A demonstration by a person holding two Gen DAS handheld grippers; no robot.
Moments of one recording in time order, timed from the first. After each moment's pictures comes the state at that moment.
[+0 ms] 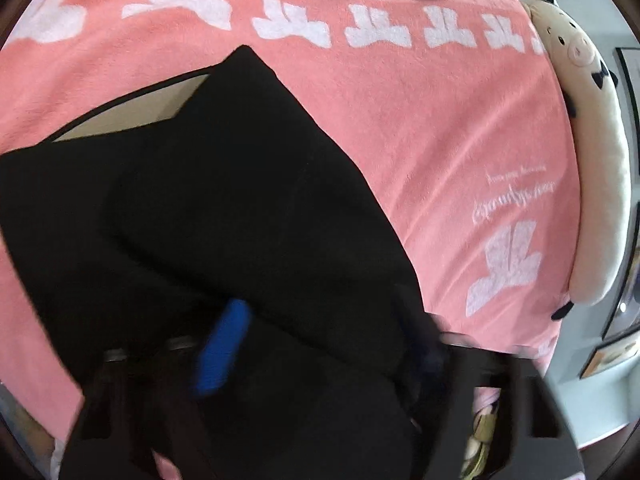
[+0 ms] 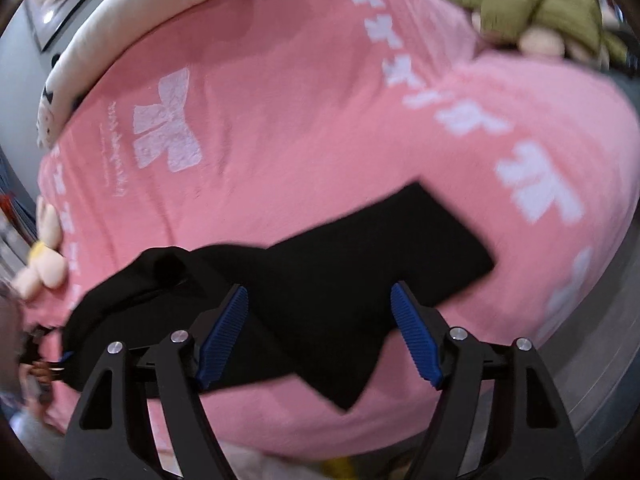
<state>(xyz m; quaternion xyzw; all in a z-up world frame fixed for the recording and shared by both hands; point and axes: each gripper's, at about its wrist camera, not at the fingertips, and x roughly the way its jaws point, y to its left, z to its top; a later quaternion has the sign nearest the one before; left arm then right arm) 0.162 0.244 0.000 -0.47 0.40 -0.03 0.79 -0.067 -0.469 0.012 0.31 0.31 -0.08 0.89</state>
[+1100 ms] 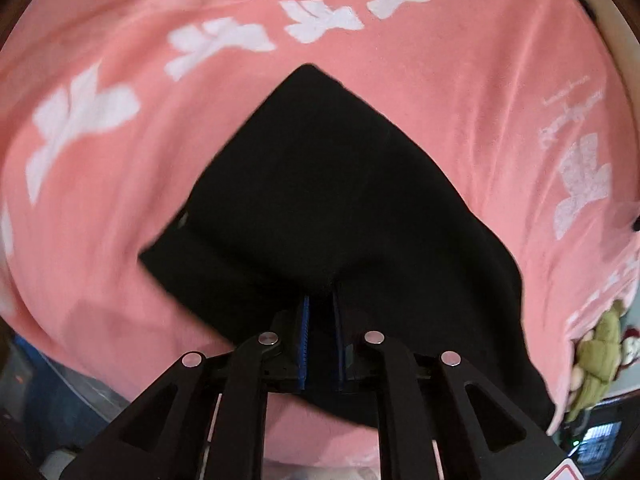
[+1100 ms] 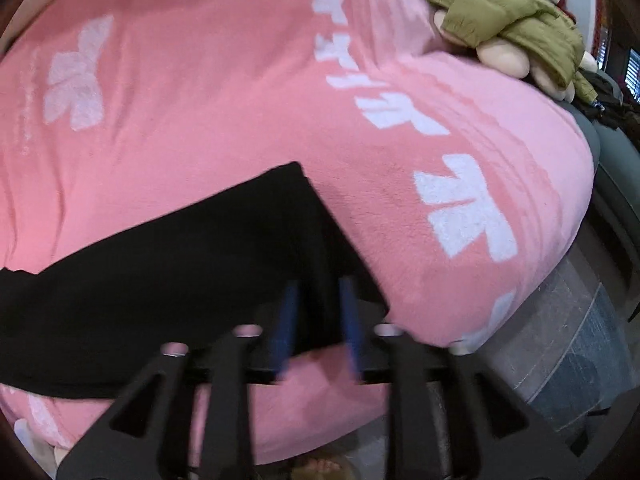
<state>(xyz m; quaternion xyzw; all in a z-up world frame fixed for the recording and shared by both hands) 0.135 0.290 0.012 -0.29 0.51 0.00 0.81 -0.043 -0.515 -0.002 0.17 0.39 -0.23 0.87</state>
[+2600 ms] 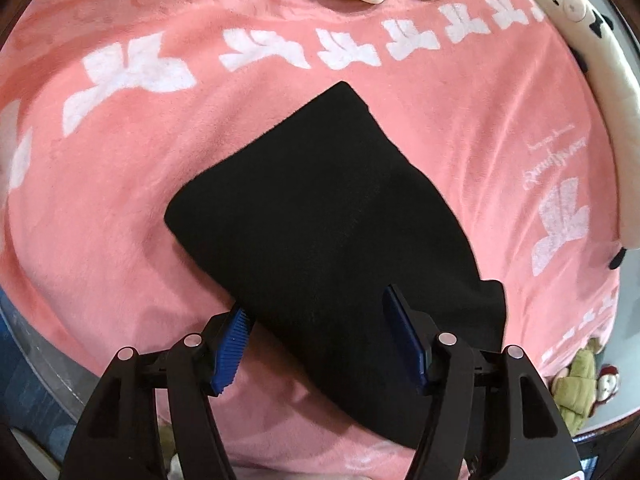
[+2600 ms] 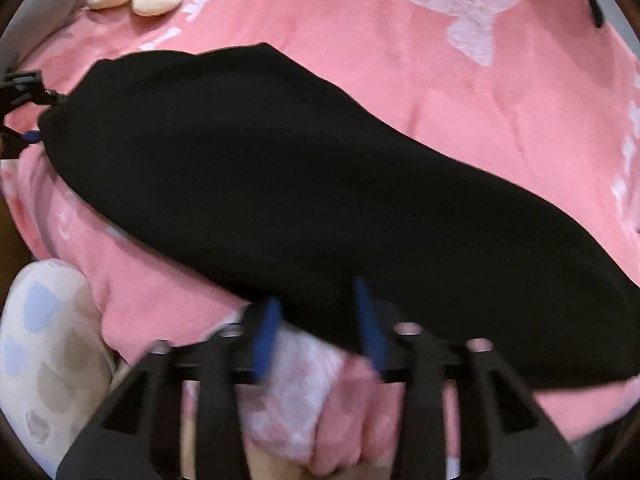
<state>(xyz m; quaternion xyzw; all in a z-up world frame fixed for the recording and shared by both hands) 0.099 0.297 -0.007 -0.34 0.44 0.03 0.83 0.023 -0.121 -0.010 -0.08 0.42 0.10 0.90</state>
